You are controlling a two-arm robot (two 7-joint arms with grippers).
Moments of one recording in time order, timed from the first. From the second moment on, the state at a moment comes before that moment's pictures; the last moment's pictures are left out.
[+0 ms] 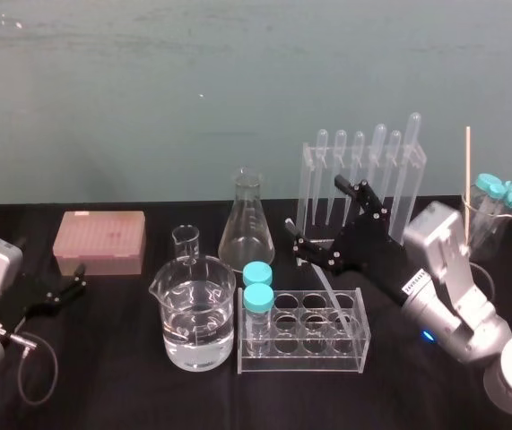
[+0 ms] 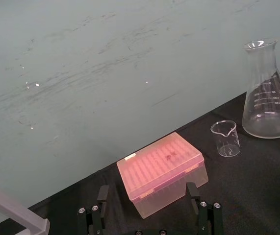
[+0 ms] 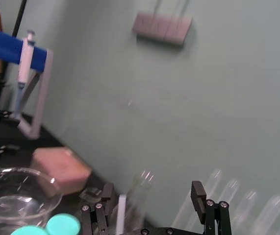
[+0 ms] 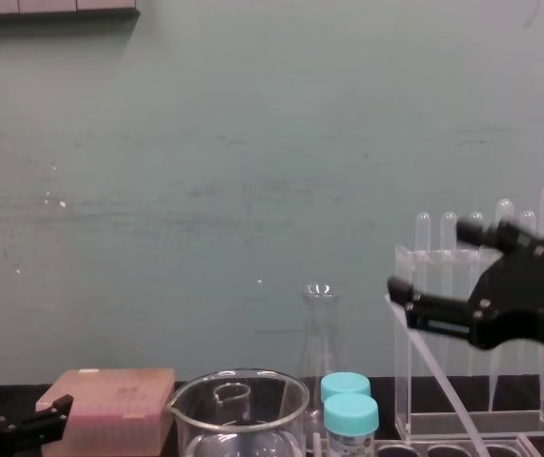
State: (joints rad) left arm -0.20 0.60 0.45 -1.41 -0.25 -0.12 0.03; right arm 0.28 0.54 -0.51 -1.50 0.16 -0.33 0.14
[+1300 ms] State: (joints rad) left arm -0.20 0.60 0.45 -1.41 -0.25 -0.12 0.03; right arm 0.36 0.49 -0.51 -1.42 0.36 -0.01 0.40
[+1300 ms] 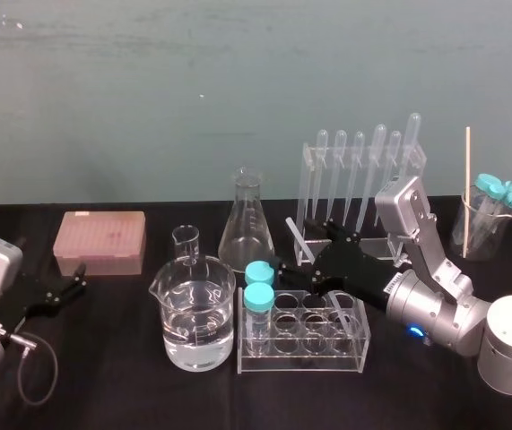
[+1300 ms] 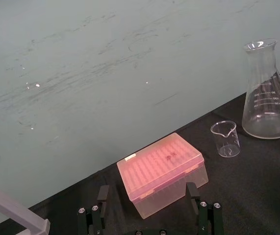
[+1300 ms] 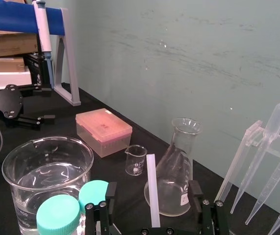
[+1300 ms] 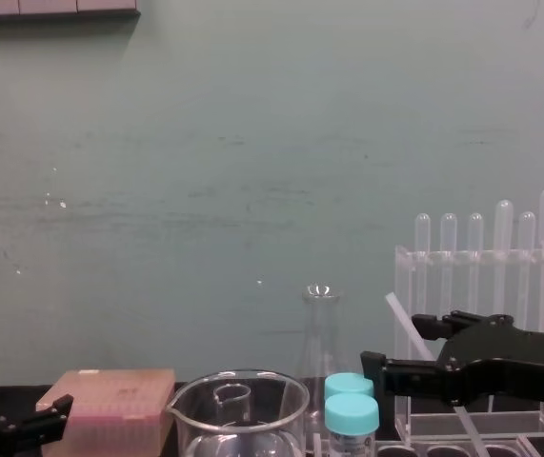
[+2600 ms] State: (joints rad) left arm -0.20 0.60 0.45 -1.41 -0.25 -0.12 0.03; right arm 0.36 0.49 -0.51 -1.42 0.36 -0.01 0.40
